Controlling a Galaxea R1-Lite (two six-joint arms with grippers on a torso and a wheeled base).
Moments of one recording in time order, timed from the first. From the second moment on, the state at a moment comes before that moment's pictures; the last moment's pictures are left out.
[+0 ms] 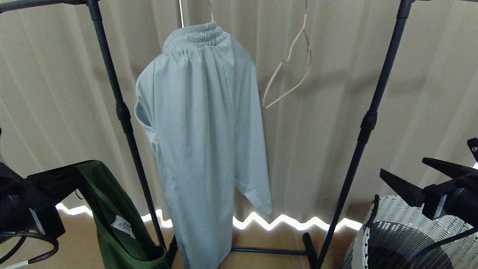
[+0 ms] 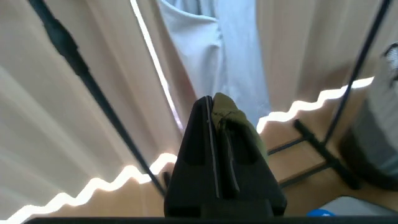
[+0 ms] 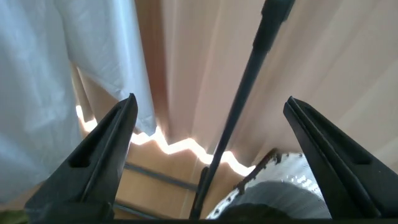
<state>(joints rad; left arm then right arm) -0.32 0.98 -0.51 -0.32 -0.05 0.18 0.22 1.19 -0.34 -0.66 -0.05 -0.06</state>
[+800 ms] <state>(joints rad) -0.29 0.93 -0.40 -0.43 -0.16 0.14 0.22 1.25 -0.30 -0.78 -0.09 -0.07</state>
